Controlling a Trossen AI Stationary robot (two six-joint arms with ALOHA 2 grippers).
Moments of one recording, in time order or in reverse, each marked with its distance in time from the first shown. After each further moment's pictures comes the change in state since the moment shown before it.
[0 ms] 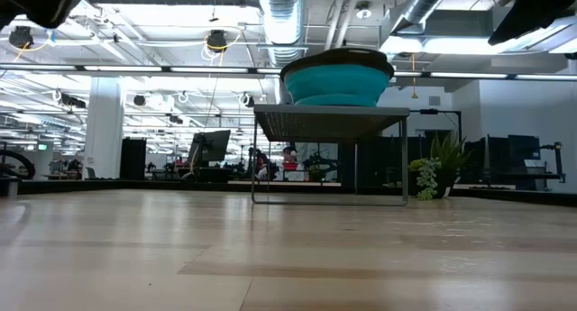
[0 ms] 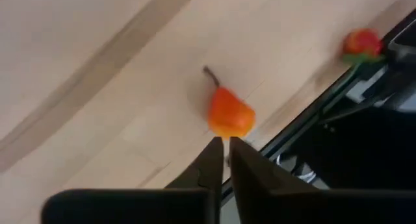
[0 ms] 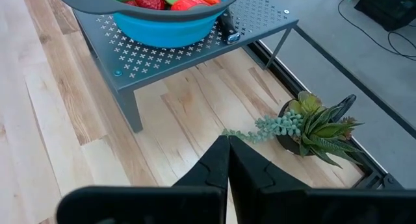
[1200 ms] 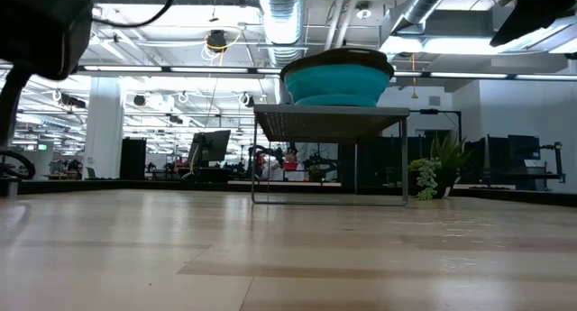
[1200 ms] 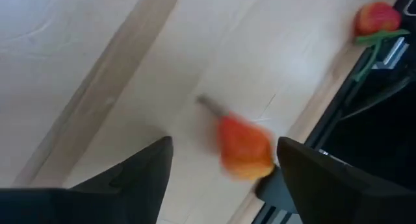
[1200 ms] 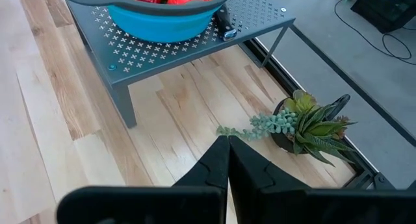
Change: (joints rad) left arm 0.000 0.007 -0.194 0.312 -0.022 0.220; right arm 0.000 0.000 0.000 -0.023 0.003 -0.008
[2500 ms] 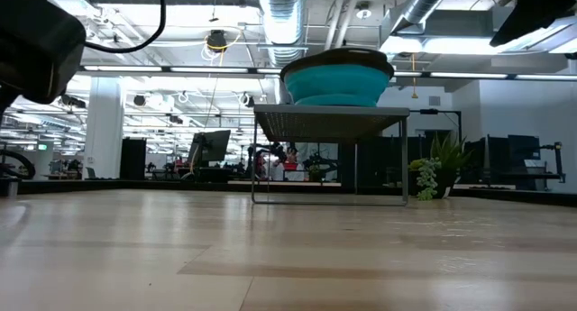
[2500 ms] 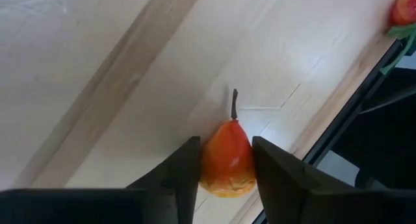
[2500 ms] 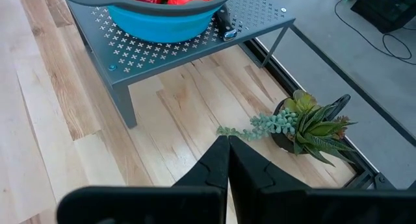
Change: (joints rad) left arm 0.002 0.000 -0.049 -0.016 0.075 -0.061; right arm 0.000 0.000 0.000 0.001 0.000 0.000
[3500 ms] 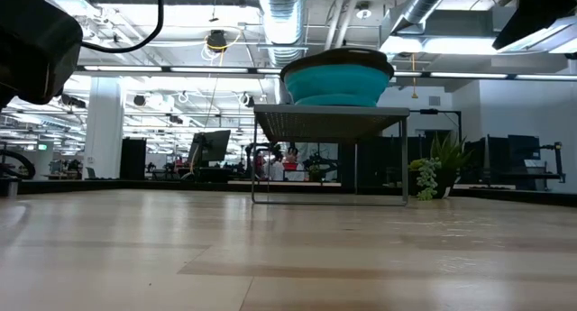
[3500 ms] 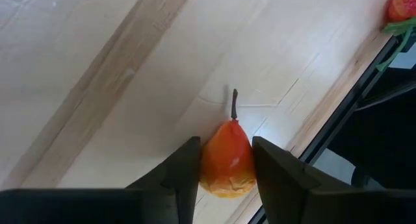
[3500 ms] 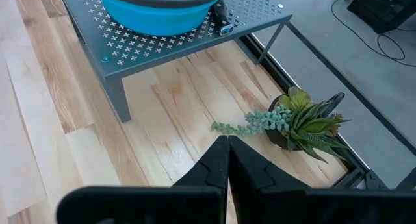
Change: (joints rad) left arm 0.000 0.000 0.000 0.023 -0.008 0.000; right arm 0.000 0.000 0.000 -0.030 0.000 -0.002
